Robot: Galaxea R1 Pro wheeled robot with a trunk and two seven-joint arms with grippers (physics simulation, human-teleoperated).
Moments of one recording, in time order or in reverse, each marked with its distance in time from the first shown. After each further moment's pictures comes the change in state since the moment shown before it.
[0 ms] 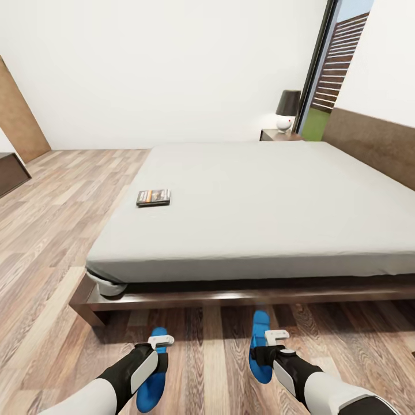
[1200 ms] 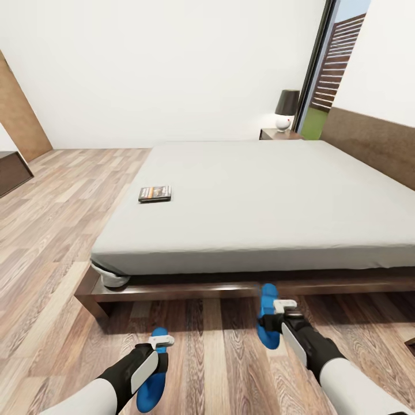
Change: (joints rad) left arm 0.000 -0.001 -0.001 0.001 -0.002 0.000 0.001; right arm 0.040 -0.107 -0.039 -0.475 -0.001 0.370 -0.041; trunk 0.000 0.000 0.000
